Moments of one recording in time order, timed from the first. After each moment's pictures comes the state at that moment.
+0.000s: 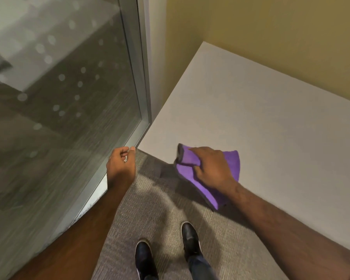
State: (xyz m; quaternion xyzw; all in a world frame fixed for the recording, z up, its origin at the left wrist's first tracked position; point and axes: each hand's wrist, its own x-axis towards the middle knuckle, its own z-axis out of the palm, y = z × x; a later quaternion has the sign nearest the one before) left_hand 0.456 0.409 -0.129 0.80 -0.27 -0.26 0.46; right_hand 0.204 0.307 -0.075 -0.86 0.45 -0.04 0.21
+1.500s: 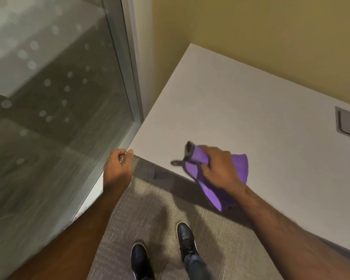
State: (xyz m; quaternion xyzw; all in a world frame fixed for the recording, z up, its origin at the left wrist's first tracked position) left_hand 0.437 0.403 -0.117 0.80 -0.32 -0.27 0.42; right_hand 0.164 0.303 -0.050 -0.83 0.51 -0.07 0.22
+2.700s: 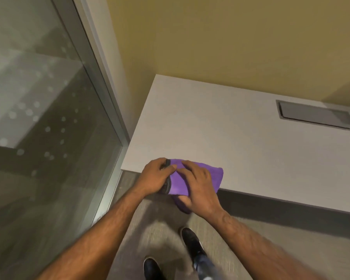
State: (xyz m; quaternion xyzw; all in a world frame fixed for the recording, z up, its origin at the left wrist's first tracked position) left_hand 0.331 0.401 0.057 0.63 -0.53 -0.50 0.26; right_hand 0.153 0.427 0.006 -0.83 0.50 -0.23 0.10
